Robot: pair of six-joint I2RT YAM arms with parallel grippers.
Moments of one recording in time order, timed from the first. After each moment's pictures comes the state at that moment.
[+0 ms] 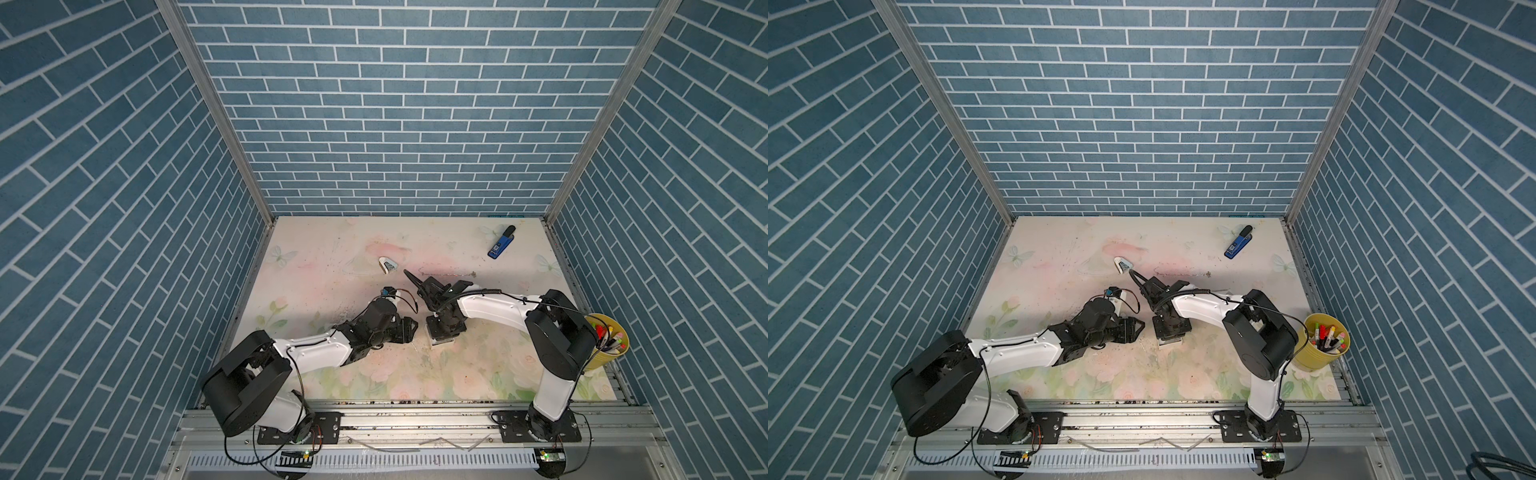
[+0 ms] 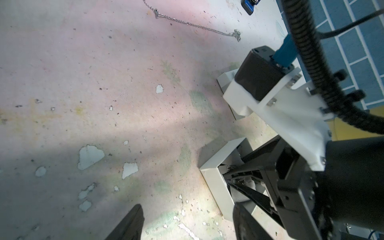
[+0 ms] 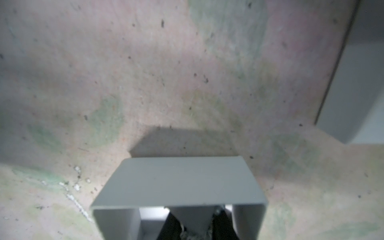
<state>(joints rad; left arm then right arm) -0.82 1.44 0.57 0.17 0.06 -0.68 0.85 1.82 1.15 -0.82 0.00 0.54</state>
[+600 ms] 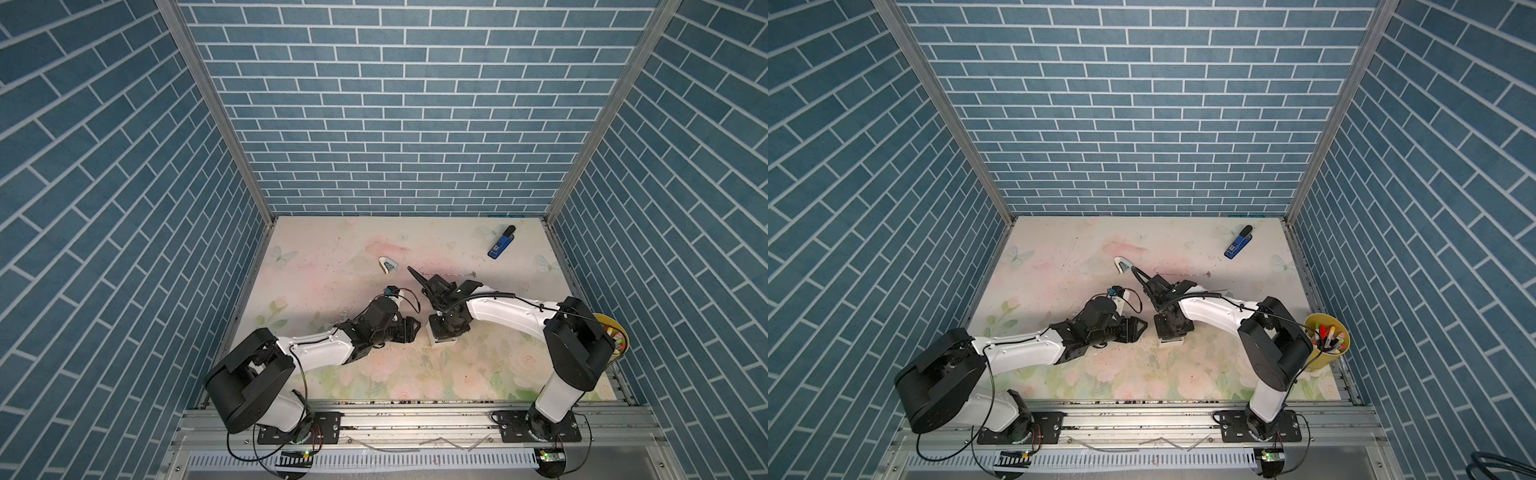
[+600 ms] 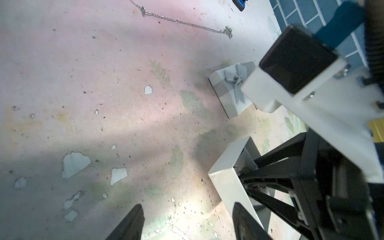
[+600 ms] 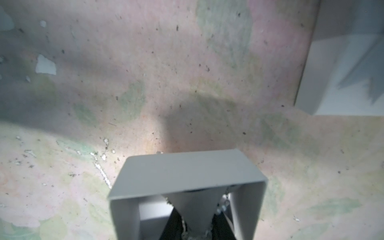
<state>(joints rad) -0.82 1.45 0.59 0.19 0.11 -0.66 0.85 1.72 1.13 -0.84 -0.01 0.54</state>
